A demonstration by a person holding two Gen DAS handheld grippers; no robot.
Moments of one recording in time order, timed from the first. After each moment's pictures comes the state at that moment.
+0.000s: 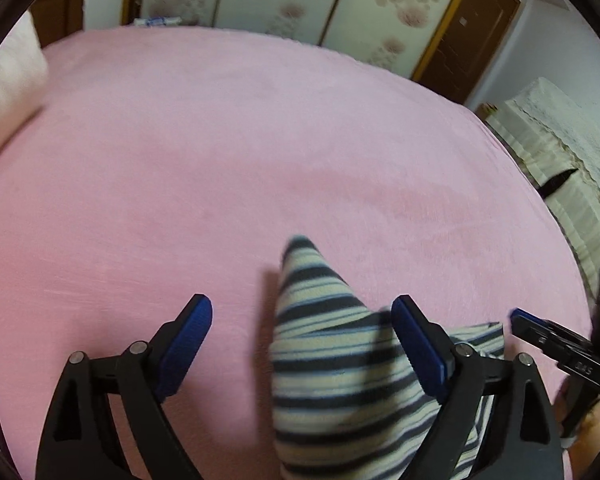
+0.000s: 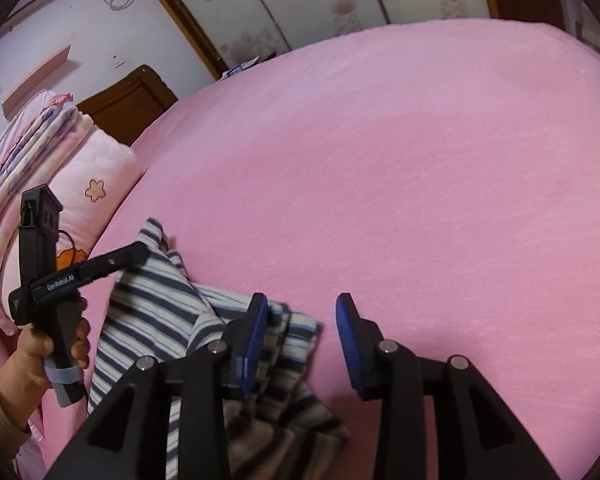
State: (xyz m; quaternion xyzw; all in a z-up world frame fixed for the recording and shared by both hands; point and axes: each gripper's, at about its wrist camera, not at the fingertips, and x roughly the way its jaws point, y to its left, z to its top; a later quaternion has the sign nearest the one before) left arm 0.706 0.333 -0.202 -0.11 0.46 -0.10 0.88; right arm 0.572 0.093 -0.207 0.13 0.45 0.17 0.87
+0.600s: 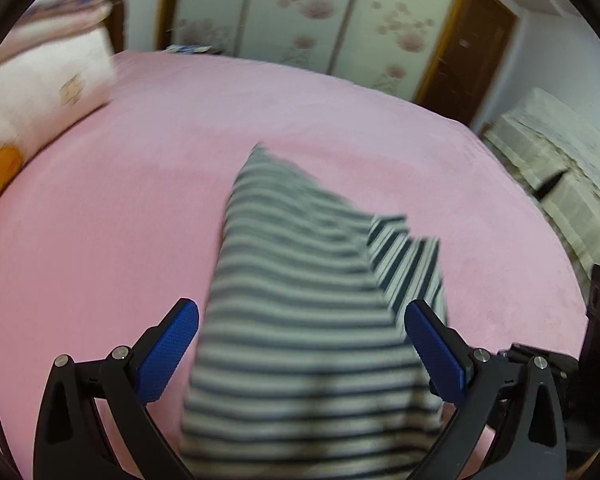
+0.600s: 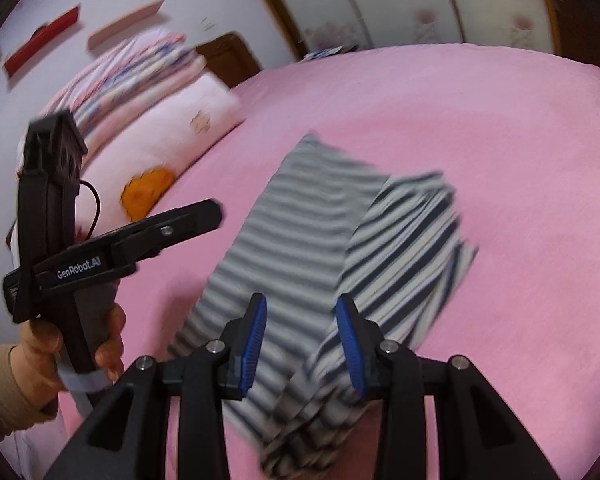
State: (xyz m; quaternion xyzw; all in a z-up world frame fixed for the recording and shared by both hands) left arm 0.490 0.272 -0.158 -0.12 0.42 -0.04 0.90; right arm 0.397 0.164 -0.172 0.06 0.45 0.29 0.84
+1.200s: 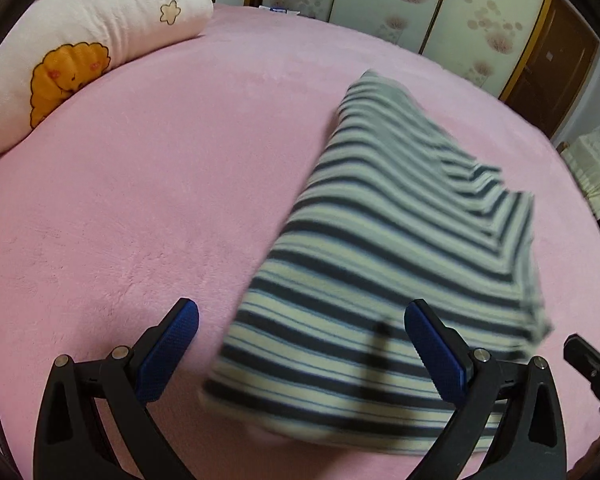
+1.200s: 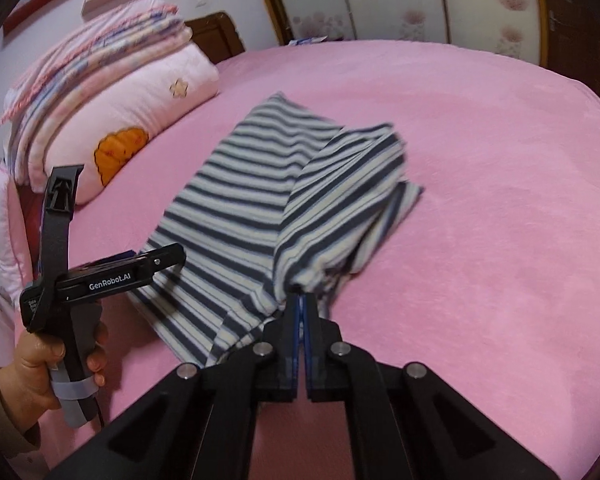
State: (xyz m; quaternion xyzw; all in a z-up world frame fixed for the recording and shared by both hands) left arm 0.430 0.286 -0.209 -0.16 0.46 0.09 0.87; right arm 0.360 0.110 -0.179 0.03 0.45 0.24 0.86
